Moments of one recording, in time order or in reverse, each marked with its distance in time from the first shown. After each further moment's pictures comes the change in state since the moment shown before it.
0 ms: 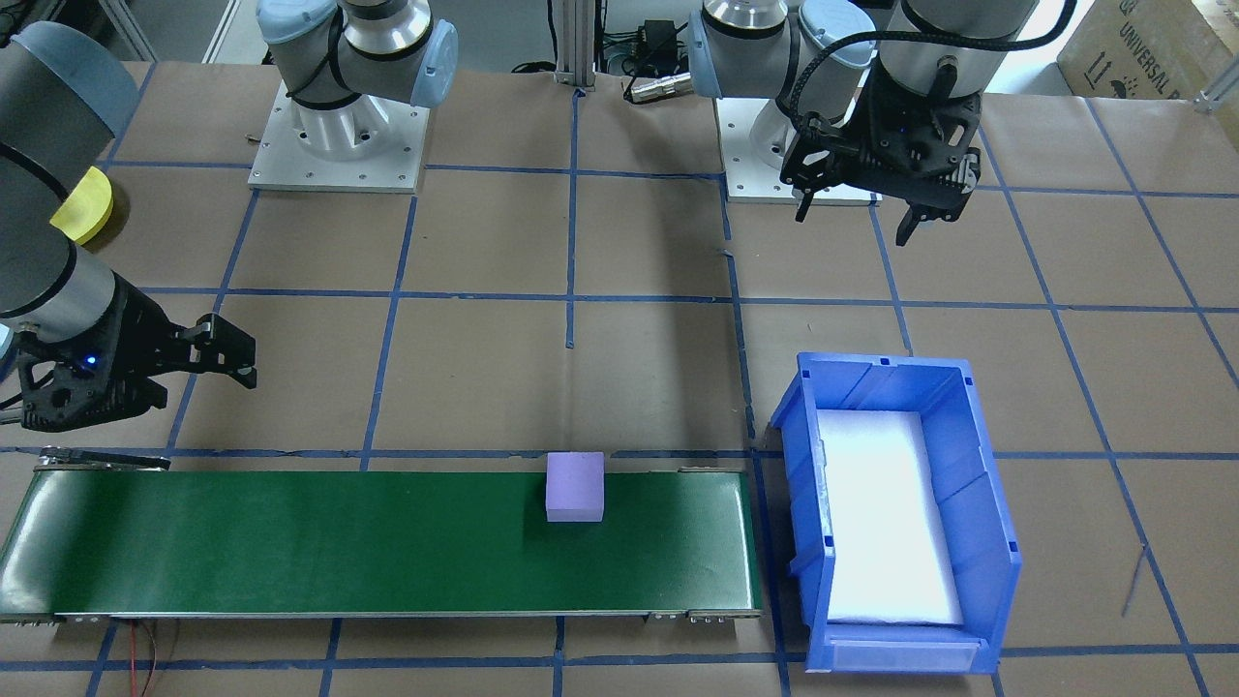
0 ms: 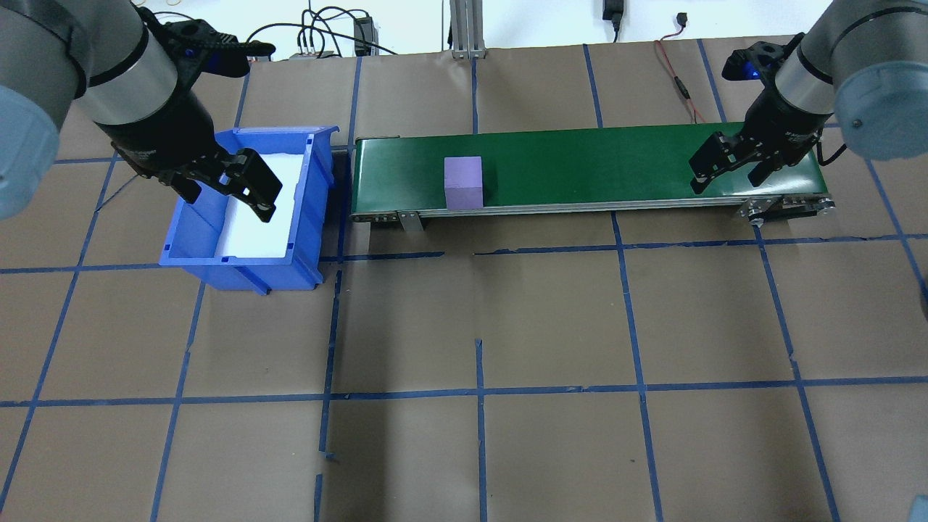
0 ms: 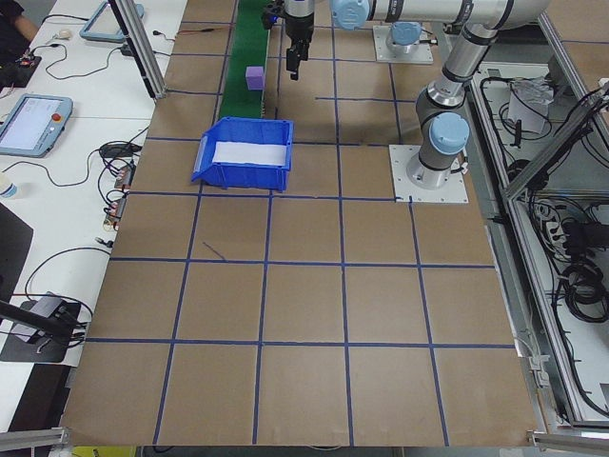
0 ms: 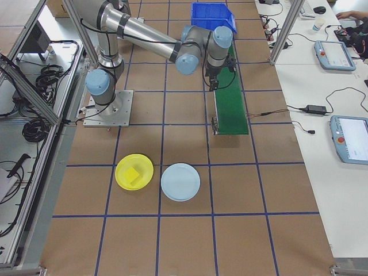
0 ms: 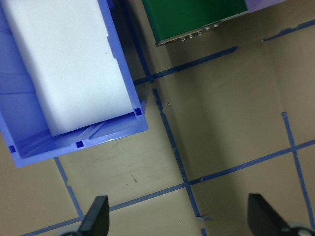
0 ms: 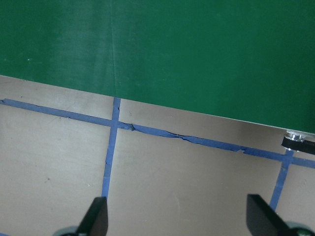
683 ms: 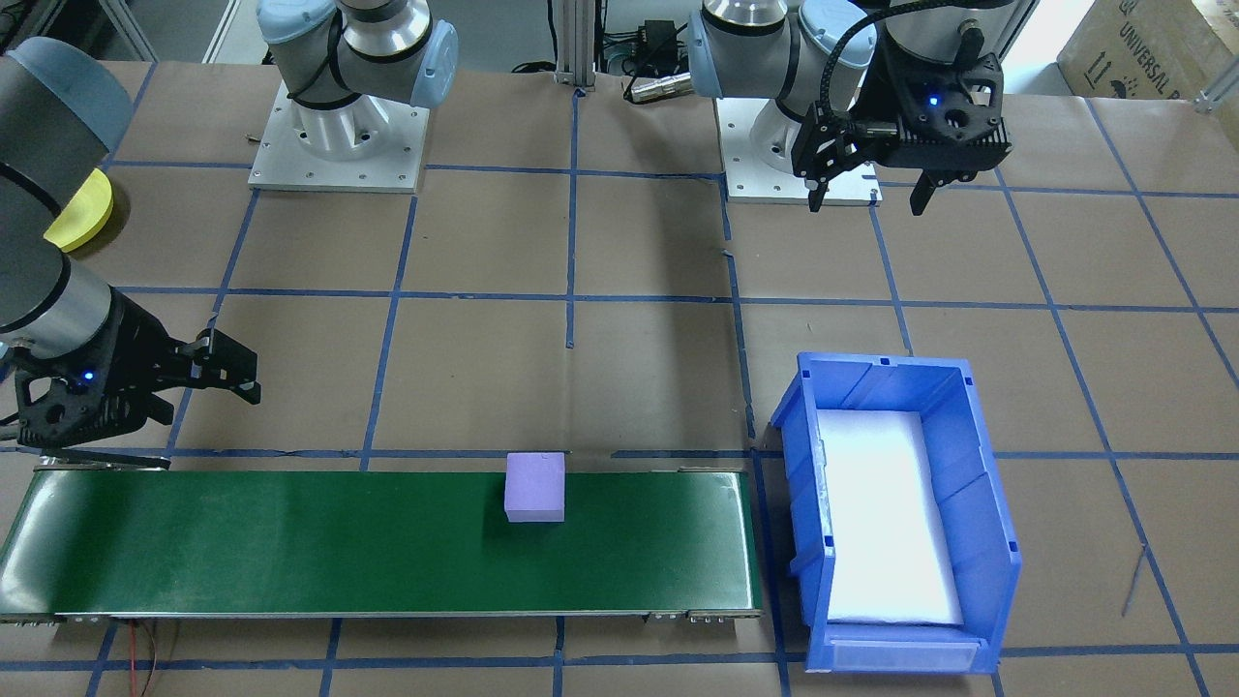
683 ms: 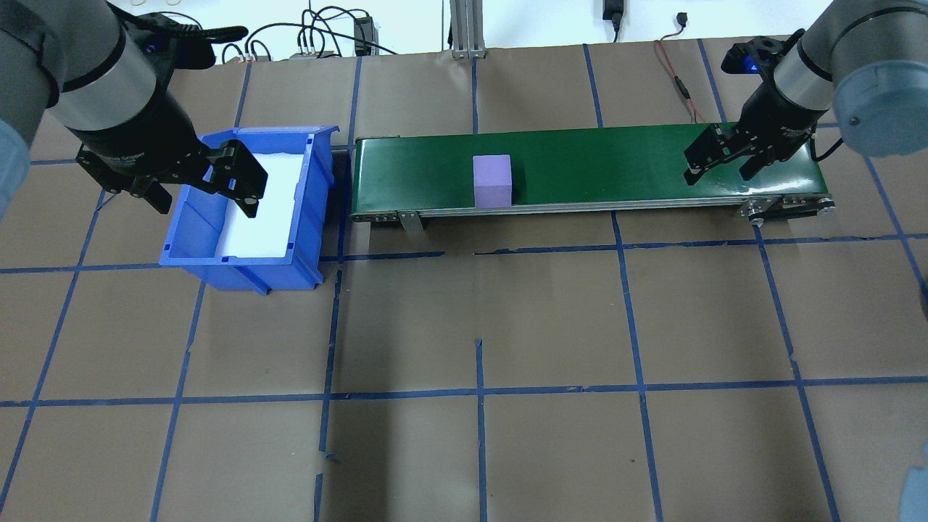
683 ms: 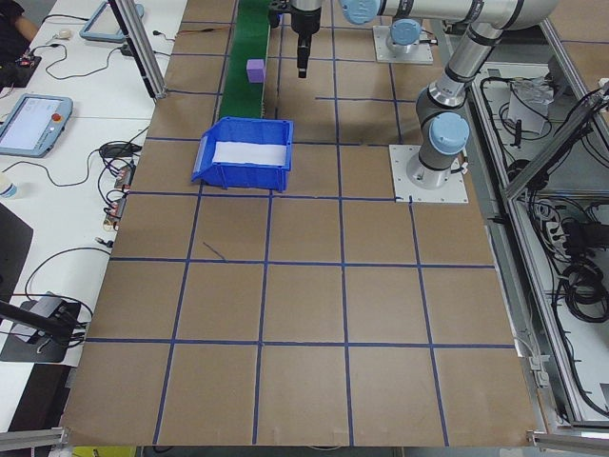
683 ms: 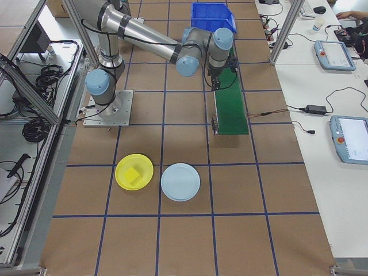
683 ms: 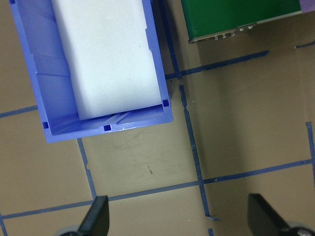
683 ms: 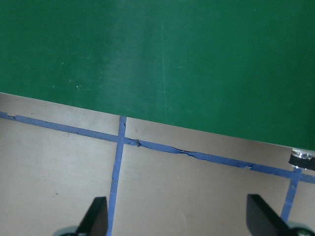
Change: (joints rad) left arm -0.003 0.039 -0.012 -0.006 0.026 -0.235; right arm -0.004 0.038 -0.017 -0.032 0.052 0.011
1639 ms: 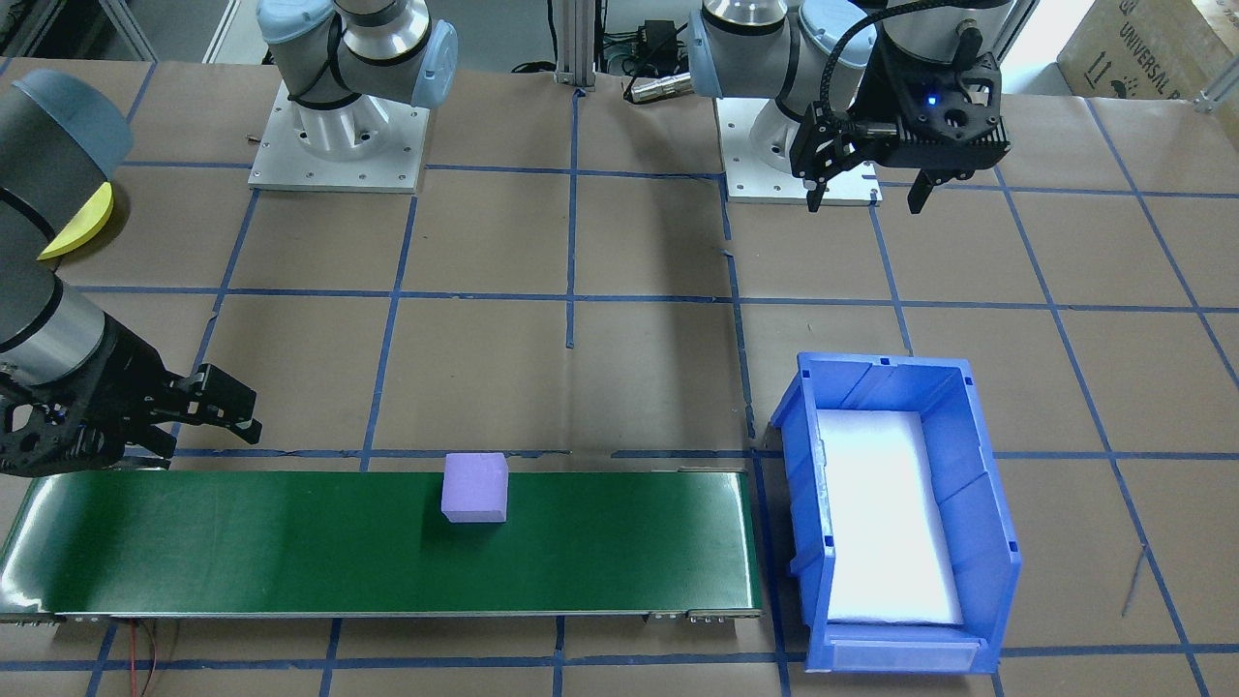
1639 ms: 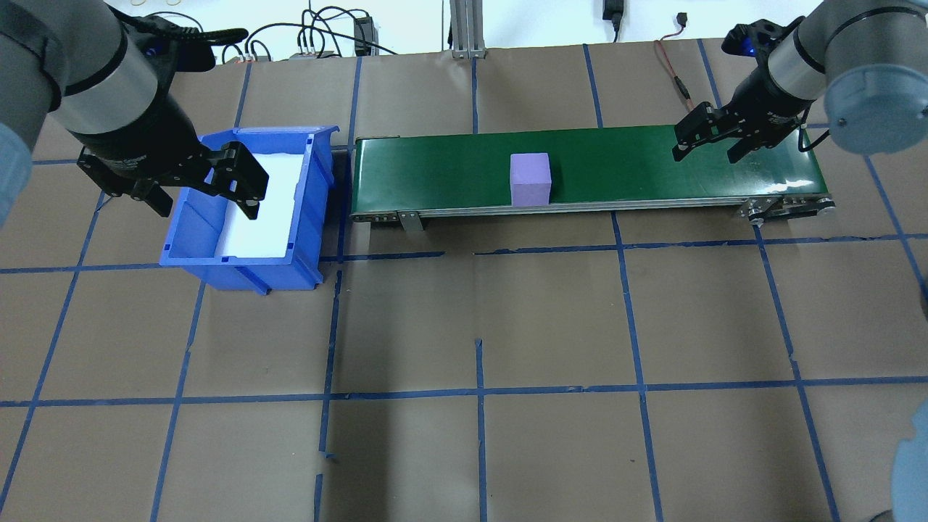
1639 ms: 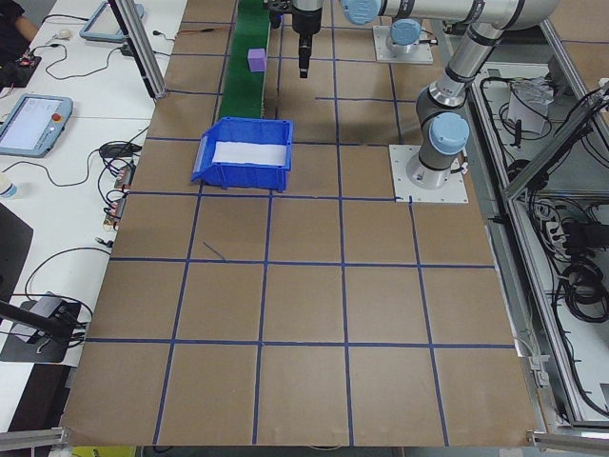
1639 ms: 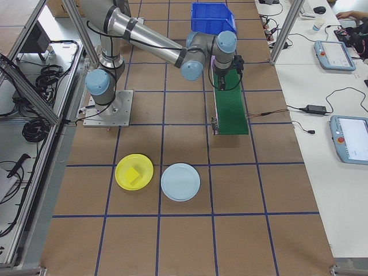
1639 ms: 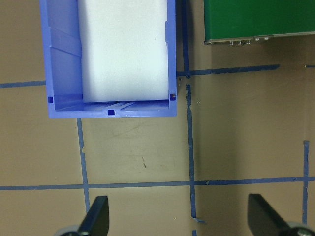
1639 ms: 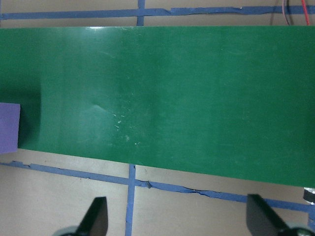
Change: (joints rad) left arm -0.001 0.001 -0.005 0.002 0.000 -0.009; right arm 0.000 0.029 -0.010 -0.093 0.081 0.104
